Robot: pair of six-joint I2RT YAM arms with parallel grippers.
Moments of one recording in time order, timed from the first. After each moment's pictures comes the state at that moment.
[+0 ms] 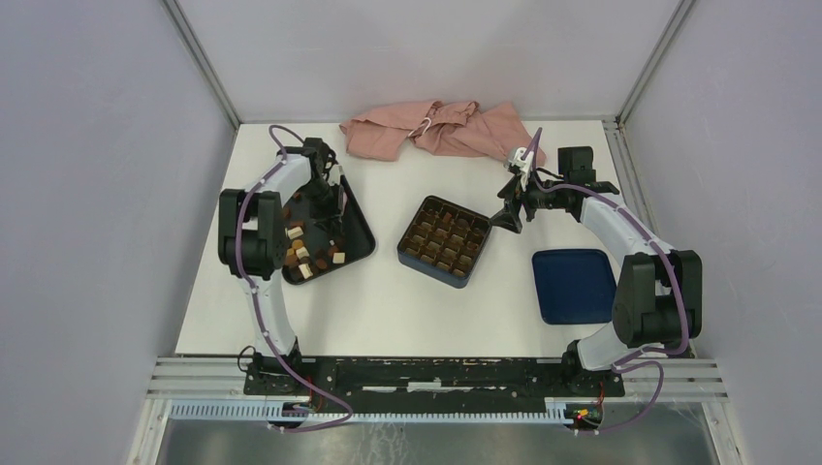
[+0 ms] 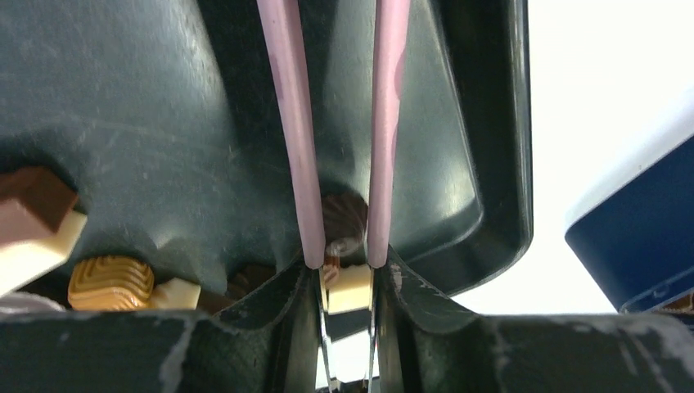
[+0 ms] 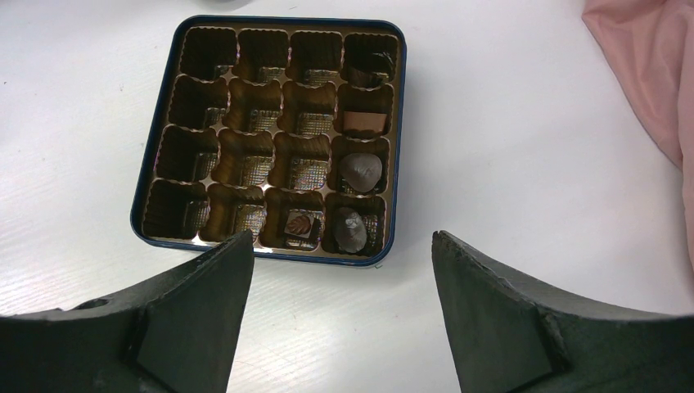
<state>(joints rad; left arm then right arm) -0.11 2.06 1.56 -0.99 0.19 -0.13 0.07 1.54 1.07 -0.38 -0.97 -0.72</state>
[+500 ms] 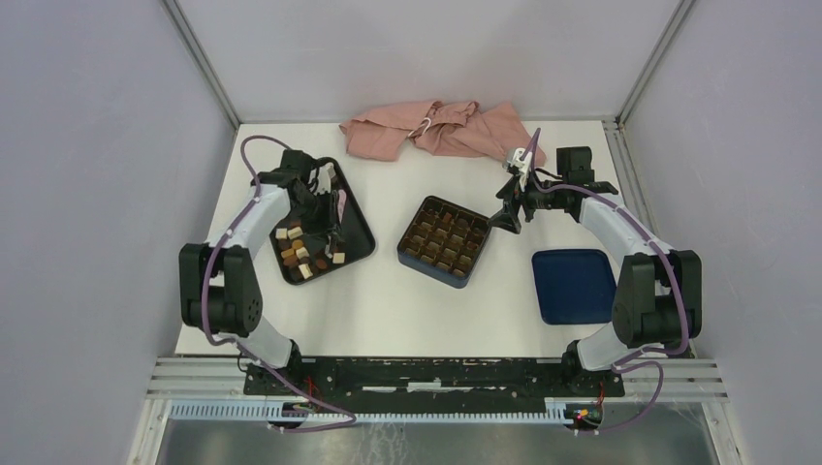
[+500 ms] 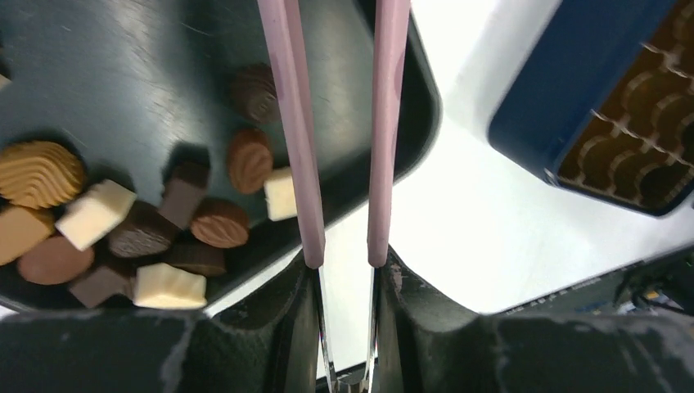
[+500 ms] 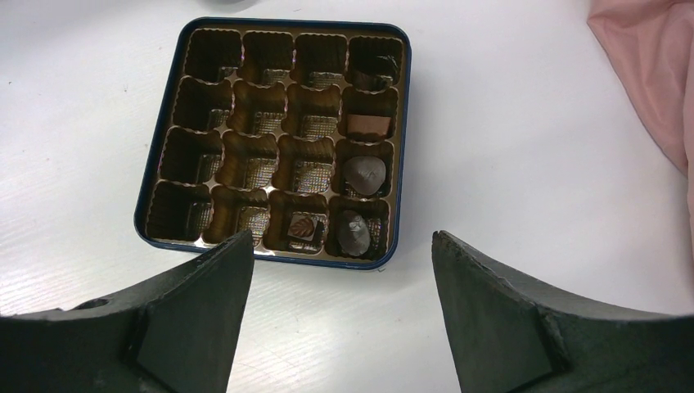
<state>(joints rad) -0.10 1.65 1.23 -0.85 0.29 -0.14 0.08 1.54 1.07 -0.38 -0.97 -0.72</state>
